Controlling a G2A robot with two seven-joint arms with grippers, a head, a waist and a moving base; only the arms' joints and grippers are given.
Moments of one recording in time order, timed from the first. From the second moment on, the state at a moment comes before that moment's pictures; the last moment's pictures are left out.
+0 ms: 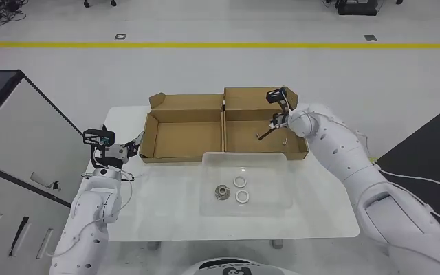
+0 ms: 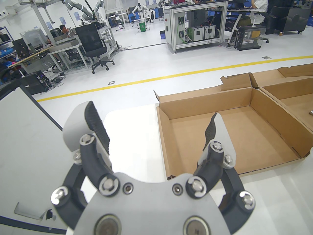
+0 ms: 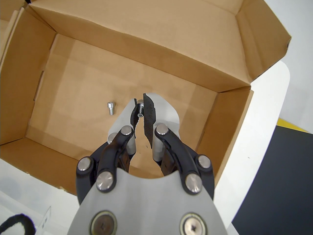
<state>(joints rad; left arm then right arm) 1.73 -1.15 -1.60 -1.80 1.33 0.00 0.00 -0.71 -1.18 0.76 -0.94 -0.77 0.01 0.82</state>
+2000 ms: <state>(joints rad) 1.73 -1.15 -1.60 -1.80 1.33 0.00 0.00 -0.96 -1.10 1.21 -1.47 -0.63 -0.08 1.03</state>
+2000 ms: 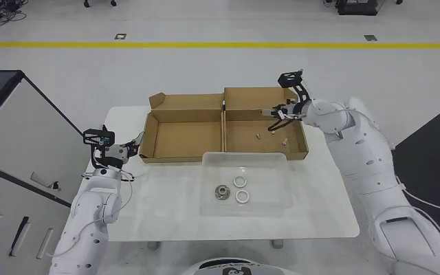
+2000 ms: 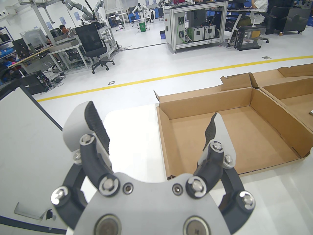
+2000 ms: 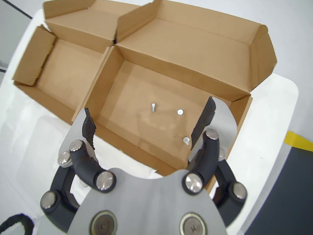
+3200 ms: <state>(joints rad) 1.73 -1.15 -1.60 -1.80 1.33 0.00 0.00 -1.42 -1.00 1.93 -1.76 0.40 -0.02 1.45</state>
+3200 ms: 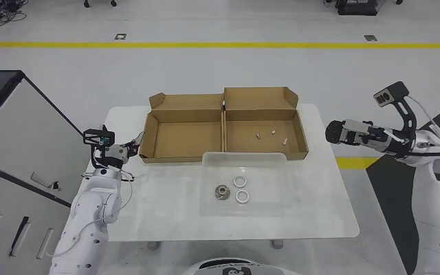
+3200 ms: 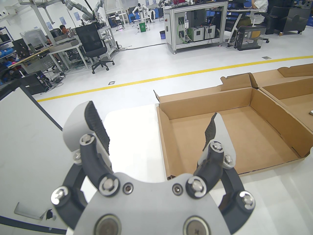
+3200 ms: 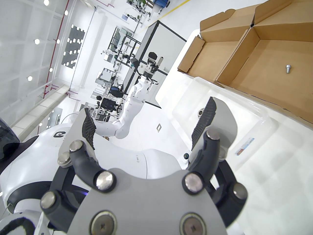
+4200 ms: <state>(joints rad) 1.57 -1.13 -1.45 -2.12 1.40 -0.45 -0.55 -1.42 -1.00 1.93 -1.76 0.40 -0.02 1.45</state>
